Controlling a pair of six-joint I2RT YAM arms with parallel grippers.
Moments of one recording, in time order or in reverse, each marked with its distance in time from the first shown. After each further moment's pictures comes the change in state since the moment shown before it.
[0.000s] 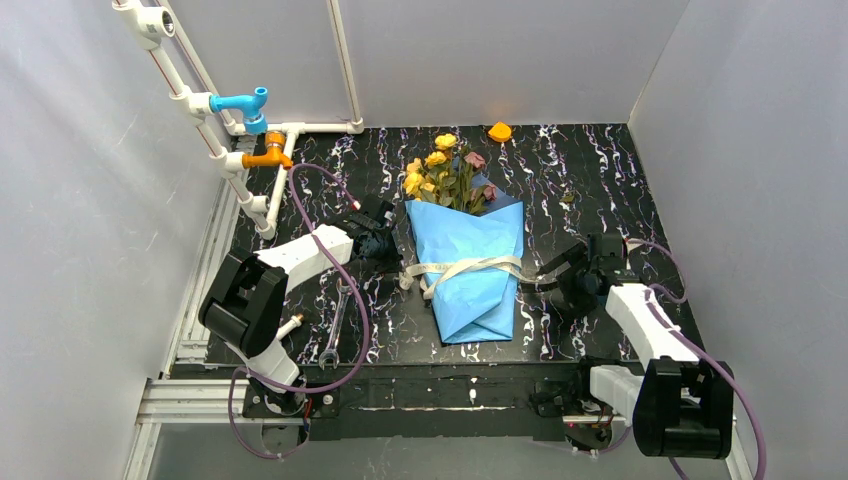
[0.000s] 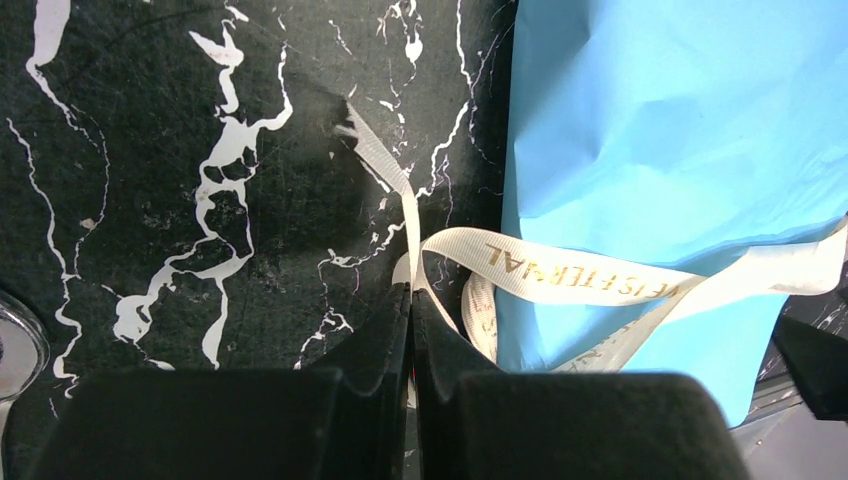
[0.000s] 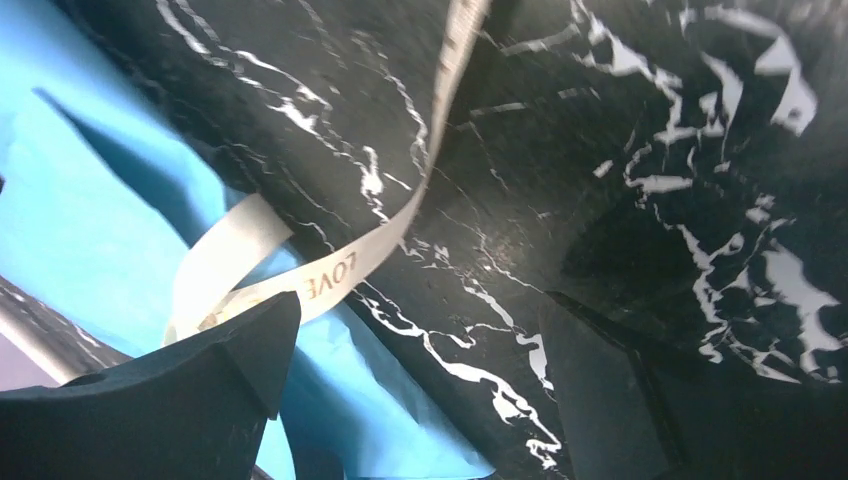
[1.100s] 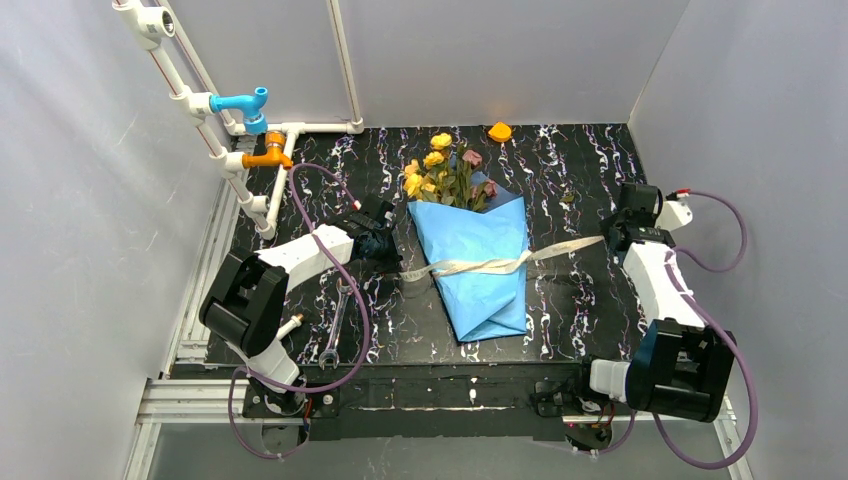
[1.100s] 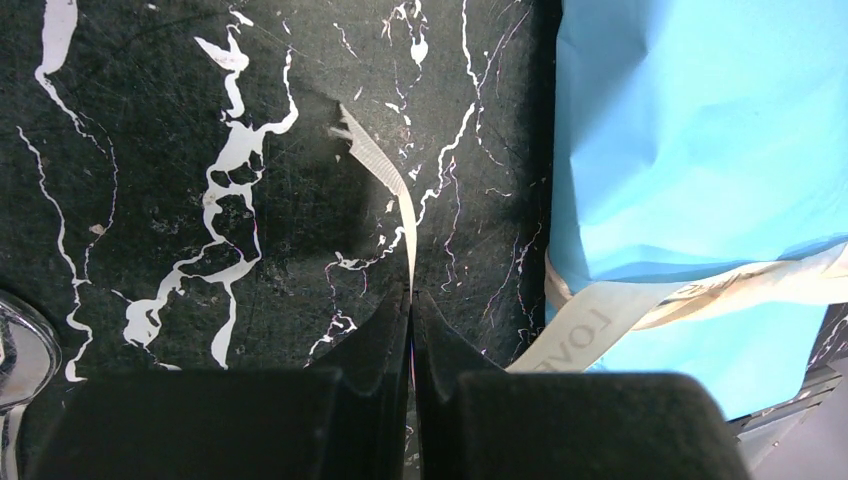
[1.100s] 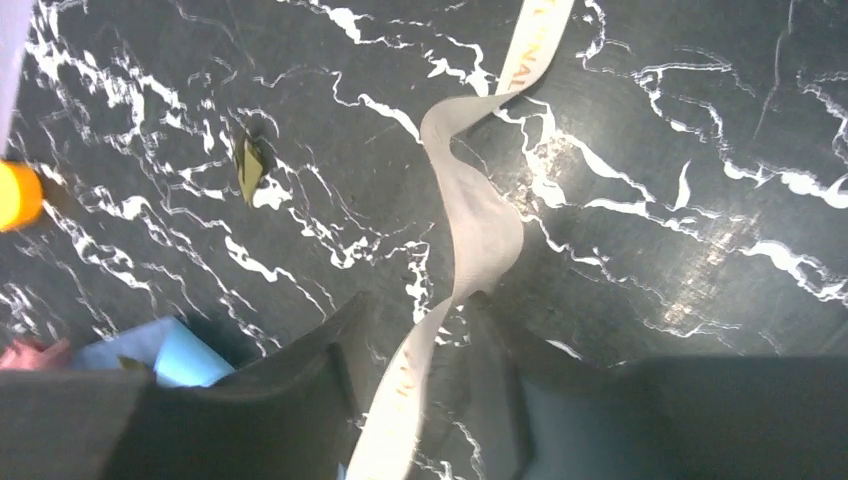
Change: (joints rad) left arm 0.000 0.004 0.000 0.004 -0.005 0.021; right arm -0.139 0.189 0.298 0.112 0.430 -0.032
